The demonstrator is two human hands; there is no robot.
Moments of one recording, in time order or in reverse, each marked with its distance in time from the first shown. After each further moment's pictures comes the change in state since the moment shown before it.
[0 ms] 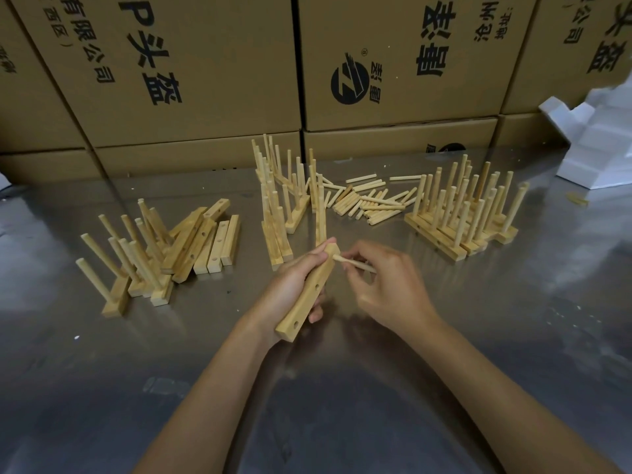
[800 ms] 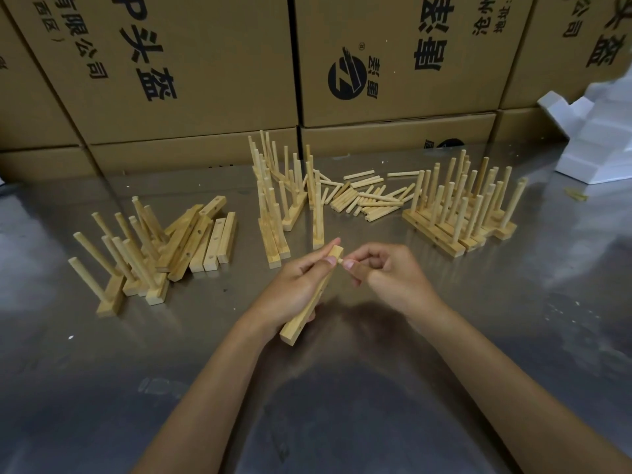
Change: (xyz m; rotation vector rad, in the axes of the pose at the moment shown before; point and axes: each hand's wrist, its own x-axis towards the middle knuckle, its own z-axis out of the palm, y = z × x) left_hand -0.003 0.002 0.009 0.456 0.062 0.102; right_hand 0.009 0.002 -0.004 0.517 -0.155 0.519
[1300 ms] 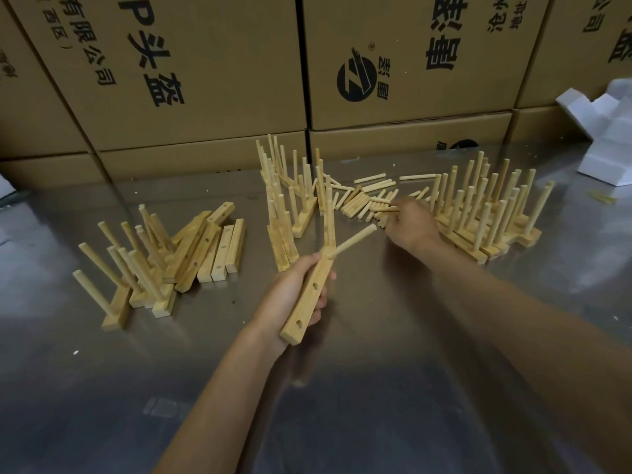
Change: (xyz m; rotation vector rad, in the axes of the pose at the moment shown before) left_hand 0.005 -0.004 -0.014 -0.491 0.132 -0.284; right_hand 0.136 0.030 -0.032 -0.681 0.274 0.015
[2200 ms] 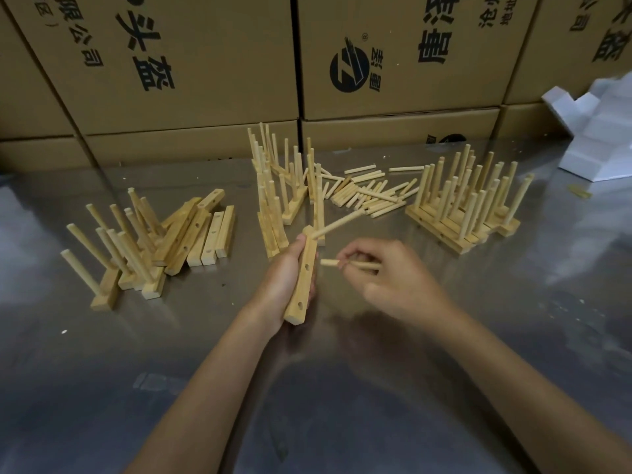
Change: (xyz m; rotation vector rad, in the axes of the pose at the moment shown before) left_hand 0.002 -0.004 0.012 0.077 0.108 0.015; right_hand -0.146 -0.034 -0.042 0.253 -0.220 -0.334
